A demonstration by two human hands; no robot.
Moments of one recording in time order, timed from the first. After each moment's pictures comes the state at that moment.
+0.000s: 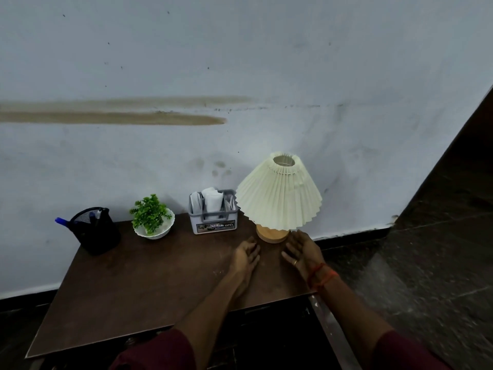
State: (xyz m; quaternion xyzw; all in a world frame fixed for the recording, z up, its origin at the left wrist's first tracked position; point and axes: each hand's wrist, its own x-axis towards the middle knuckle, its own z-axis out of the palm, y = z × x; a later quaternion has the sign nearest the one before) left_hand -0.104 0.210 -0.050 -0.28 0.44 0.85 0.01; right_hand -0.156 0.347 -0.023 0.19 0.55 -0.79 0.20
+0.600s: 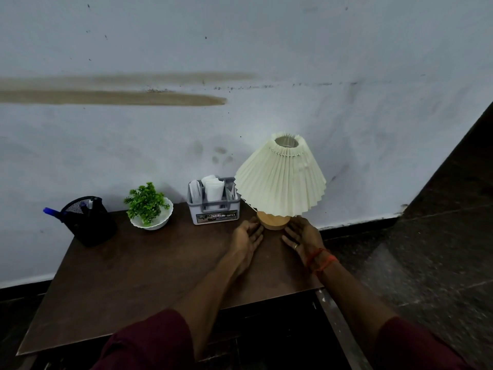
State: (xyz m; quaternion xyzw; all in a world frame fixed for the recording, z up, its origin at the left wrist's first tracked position) left_hand -0.135 0.197 -0.050 -0.27 0.42 0.87 0.00; right_hand -0.180 0.331 -0.036 0.18 0.55 -0.79 0.20
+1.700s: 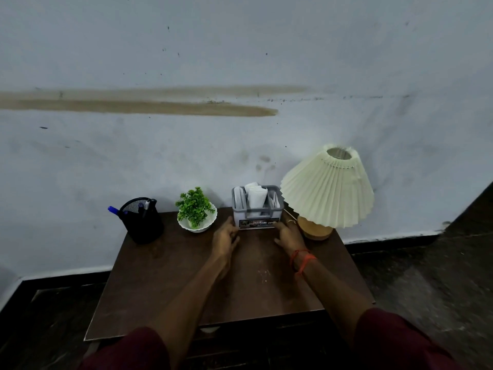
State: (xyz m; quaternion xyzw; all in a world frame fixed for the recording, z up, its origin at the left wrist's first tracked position) left_hand -0.081 0.064 -0.034 -0.32 0.50 0.80 -0.10; right_hand -0.178 0.197 -0.065 0.02 0.76 -0.62 0.20
